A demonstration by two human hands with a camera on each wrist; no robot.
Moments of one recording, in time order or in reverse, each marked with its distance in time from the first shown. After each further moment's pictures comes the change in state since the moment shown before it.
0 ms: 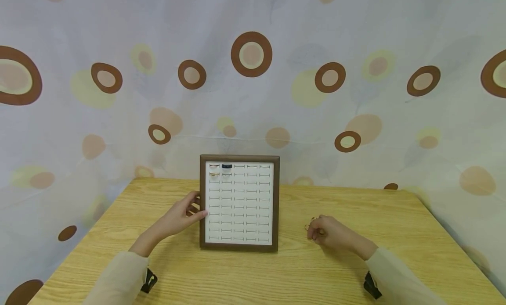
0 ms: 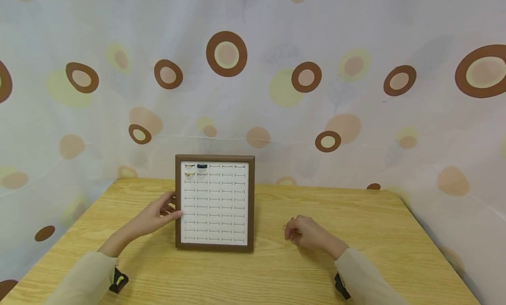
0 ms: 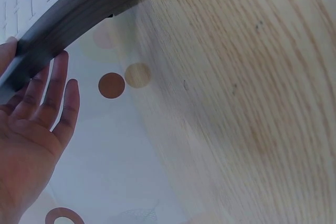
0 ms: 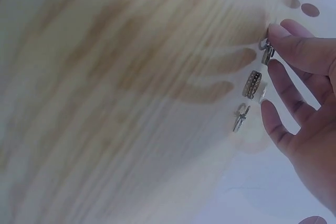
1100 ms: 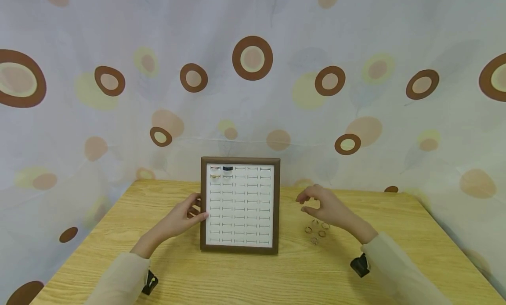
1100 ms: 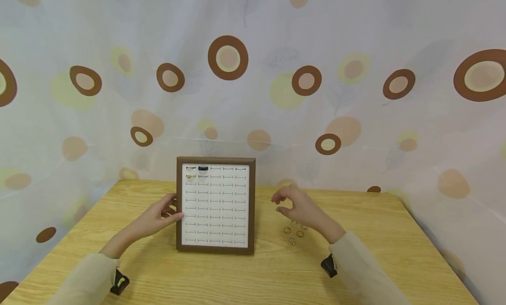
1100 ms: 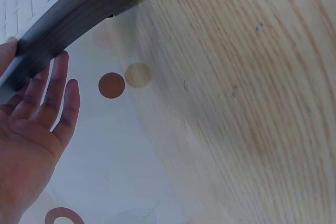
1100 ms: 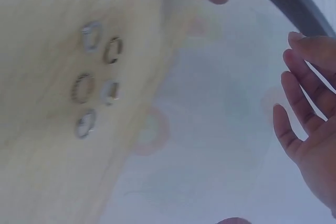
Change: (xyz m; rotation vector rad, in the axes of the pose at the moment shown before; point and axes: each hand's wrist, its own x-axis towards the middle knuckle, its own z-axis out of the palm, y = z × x) left_hand -0.006 0.028 -0.004 0.004 0.002 0.011; right_hand 0.040 -0.045 -0.051 -0.137 0.337 -0.119
